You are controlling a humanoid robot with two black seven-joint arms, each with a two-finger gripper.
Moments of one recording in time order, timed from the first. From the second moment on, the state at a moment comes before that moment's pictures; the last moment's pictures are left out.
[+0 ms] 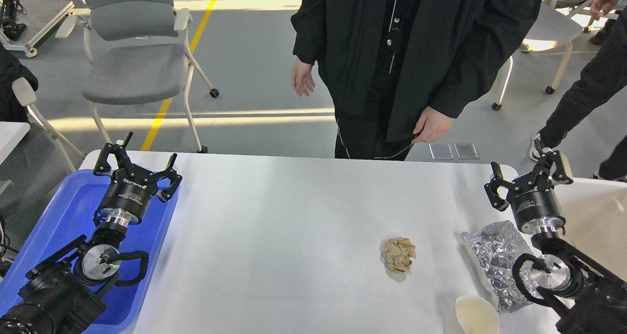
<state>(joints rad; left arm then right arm) -0.49 0.34 -0.88 -0.55 -0.06 -0.63 -0.50 0.46 -0.35 0.84 0.69 -0.07 0.23 0.64</state>
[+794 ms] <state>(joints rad) -0.49 0.34 -0.88 -0.55 -0.06 -0.64 -0.50 0.46 -0.37 0.84 0.70 -0.07 0.23 0.64</state>
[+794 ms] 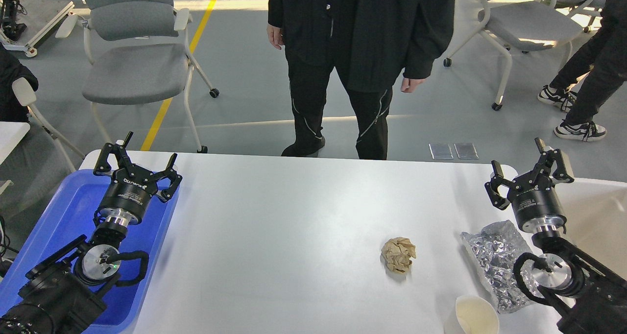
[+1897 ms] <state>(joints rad) -0.49 0.34 -0.88 -0.55 -0.06 -0.64 -0.50 0.47 -0.76 0.61 1.10 -0.21 0.21 0.48</state>
